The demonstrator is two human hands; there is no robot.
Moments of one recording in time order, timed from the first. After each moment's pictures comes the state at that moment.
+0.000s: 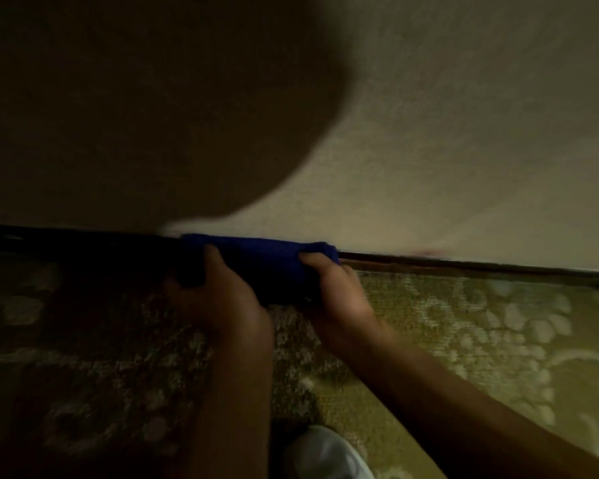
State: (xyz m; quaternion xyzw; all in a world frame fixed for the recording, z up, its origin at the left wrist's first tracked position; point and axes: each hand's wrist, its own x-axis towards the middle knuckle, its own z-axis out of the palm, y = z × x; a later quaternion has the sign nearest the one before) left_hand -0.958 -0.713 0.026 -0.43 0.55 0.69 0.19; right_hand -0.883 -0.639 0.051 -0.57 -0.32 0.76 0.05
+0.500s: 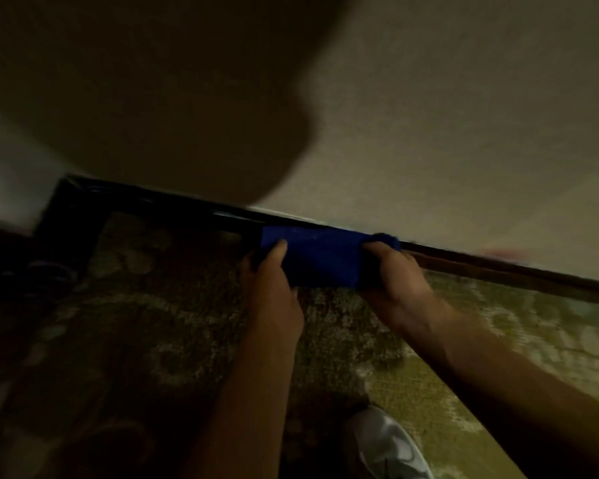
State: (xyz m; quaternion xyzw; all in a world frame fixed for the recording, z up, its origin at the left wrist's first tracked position) left_hand -0.965 -0.777 0.022 -0.35 0.46 0.76 0.30; right_hand -0.902 -0.659 0.036 -0.57 -0.37 0.73 0.07
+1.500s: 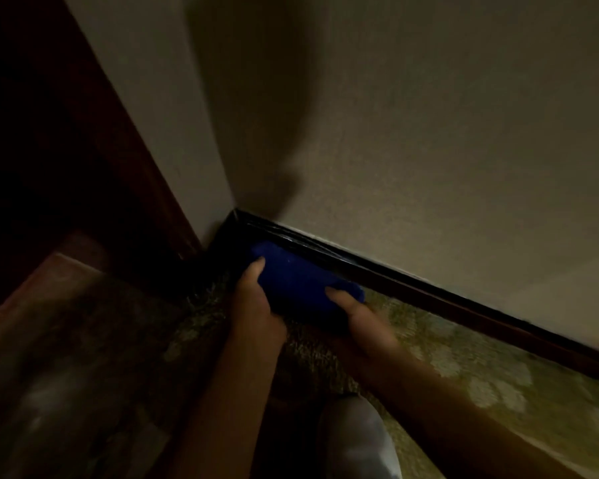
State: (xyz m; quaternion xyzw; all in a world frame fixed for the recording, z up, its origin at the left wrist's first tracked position) left_hand -1.056 -0.919 0.060 -0.38 0.38 0.80 0.27; right_hand -0.988 -0.818 0.037 -0.46 -0.39 0.80 -0.05
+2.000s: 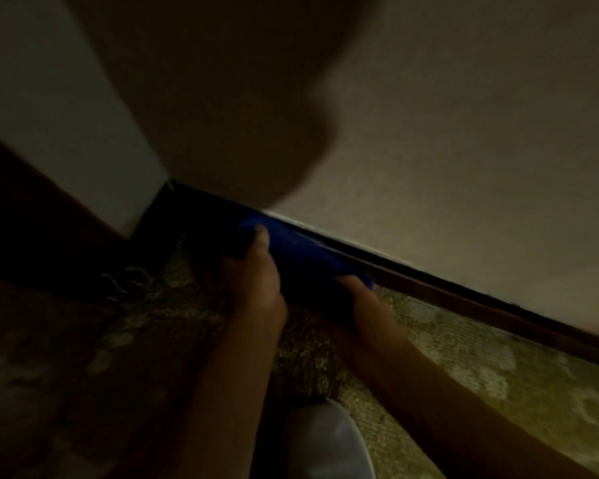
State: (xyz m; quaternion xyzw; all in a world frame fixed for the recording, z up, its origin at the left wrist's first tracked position) left_hand -1.069 -0.857 0.018 -0.41 0.58 0.68 0.17; right_hand -0.981 -0.776 0.002 -0.50 -0.29 0.82 0.00
